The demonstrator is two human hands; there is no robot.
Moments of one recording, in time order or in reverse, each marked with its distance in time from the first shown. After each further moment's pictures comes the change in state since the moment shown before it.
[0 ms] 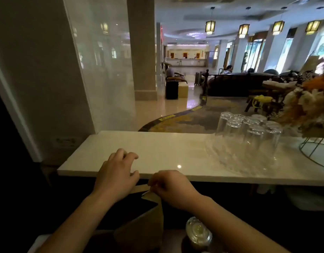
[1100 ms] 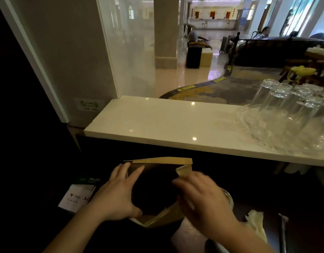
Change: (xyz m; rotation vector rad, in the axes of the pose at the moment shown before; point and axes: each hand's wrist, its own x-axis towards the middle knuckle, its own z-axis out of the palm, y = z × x) left_hand -0.115 -0.080 0.041 -0.033 -0.598 -0.150; right_hand -0.080 -0.001 0.066 -0.201 0.199 -0.225
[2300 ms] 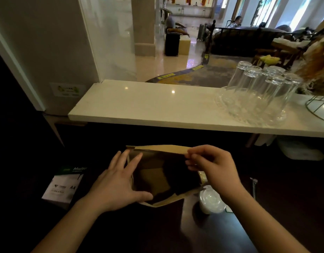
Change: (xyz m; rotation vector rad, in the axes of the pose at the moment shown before) left_hand -0.040 0.025 0.006 -0.046 -0.031 0.090; right_hand -0.017 -0.024 -0.041 0.840 0.256 0.755
